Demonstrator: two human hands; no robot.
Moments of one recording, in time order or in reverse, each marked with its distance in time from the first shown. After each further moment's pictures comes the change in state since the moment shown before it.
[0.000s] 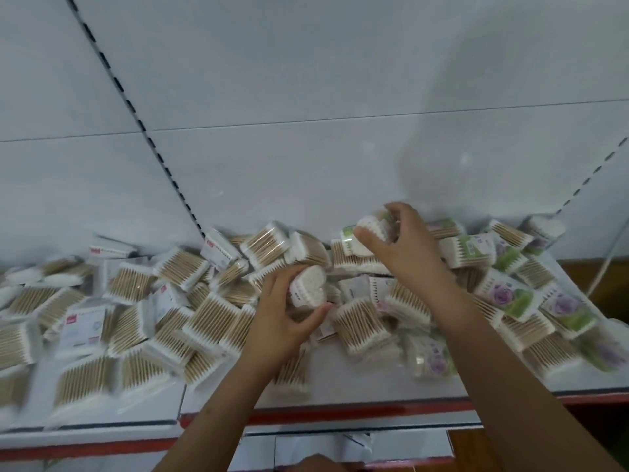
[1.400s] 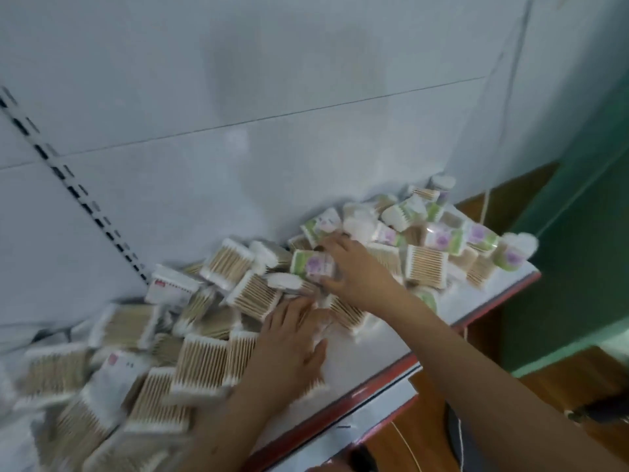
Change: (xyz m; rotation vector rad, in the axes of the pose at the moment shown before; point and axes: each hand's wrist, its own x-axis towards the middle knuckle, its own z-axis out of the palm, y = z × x) left_hand -0.004 -0.068 0.002 0.377 -0.437 0.554; right_hand -0.050 0.002 0.067 -0.524 -0.075 -0.013
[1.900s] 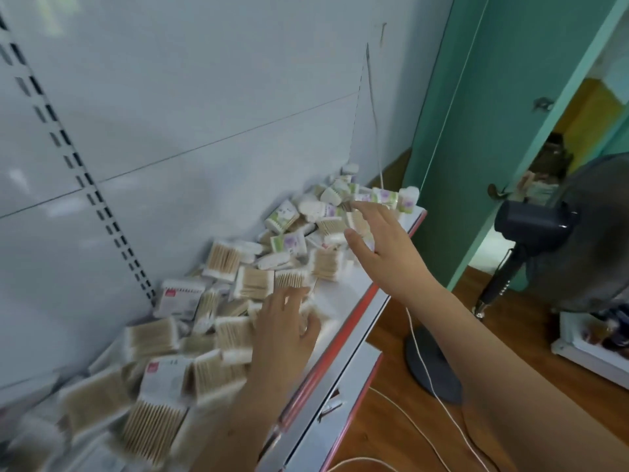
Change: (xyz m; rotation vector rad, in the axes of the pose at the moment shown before) left_hand -0.069 -0.007 -0.079 -0.297 0.021 0.097; right_hand -0.152 -0.160 -0.054 0.066 0.572 0.387
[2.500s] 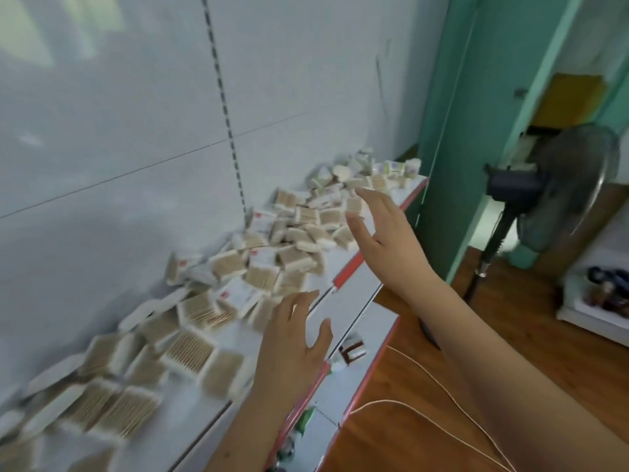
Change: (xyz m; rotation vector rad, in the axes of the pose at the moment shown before) left_hand -0.278 0.024 -0.166 -0.125 -0.025 0.022; right_hand -0.231 -0.200 -0.011 0.024 0.106 -0.019
